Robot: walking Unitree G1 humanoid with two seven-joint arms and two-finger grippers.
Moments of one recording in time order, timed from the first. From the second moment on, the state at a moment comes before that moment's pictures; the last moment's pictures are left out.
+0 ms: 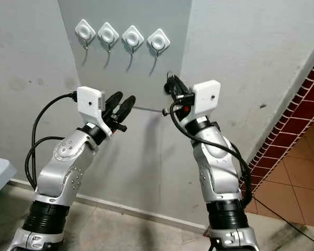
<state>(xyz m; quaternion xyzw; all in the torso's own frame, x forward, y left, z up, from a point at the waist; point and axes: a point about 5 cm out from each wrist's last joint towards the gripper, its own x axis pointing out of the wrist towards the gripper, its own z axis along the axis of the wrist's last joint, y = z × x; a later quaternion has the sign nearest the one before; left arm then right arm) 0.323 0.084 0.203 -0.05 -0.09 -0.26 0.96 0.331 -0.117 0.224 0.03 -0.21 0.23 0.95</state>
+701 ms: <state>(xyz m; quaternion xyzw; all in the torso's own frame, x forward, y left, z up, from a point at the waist) 0.319 0.079 0.210 -0.05 -0.10 -0.27 0.96 0.357 -0.093 0.234 0.09 -0.20 0.28 0.94</state>
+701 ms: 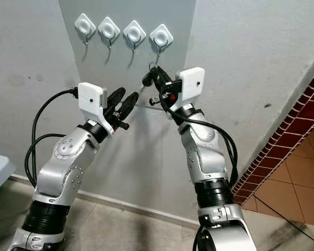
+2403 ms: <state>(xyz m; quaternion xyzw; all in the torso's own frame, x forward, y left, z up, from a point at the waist) 0.319 0.077 0.210 -0.05 -0.10 -0.27 0.96 0.377 -0.111 0.233 0.34 -0.16 0.25 0.89</state>
